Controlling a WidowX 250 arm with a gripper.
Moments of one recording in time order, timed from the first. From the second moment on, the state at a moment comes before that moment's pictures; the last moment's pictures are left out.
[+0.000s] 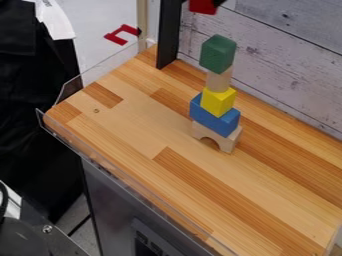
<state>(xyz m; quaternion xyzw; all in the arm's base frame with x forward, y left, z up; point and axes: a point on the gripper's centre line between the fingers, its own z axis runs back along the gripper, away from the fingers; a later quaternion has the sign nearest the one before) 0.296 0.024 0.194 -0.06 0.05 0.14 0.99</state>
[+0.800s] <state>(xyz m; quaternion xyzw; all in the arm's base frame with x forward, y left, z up) 0.301 0.089 0.107 -0.04 0.08 0.18 0.98</state>
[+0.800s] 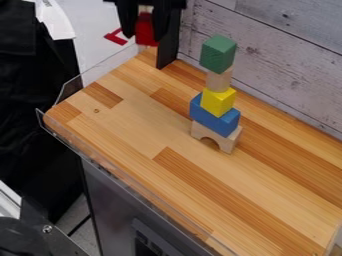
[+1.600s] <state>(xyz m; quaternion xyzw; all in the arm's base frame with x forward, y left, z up) 0.294 0.144 0.051 -0.03 0.12 0.13 0.98</state>
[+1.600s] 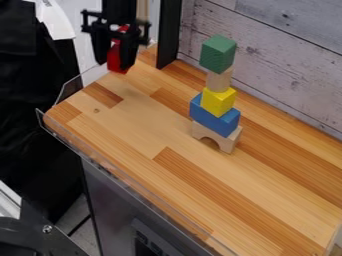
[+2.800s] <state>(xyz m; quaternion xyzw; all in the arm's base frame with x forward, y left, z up) 0.318 0.134 0.036 -0.06 0.12 0.12 0.98</state>
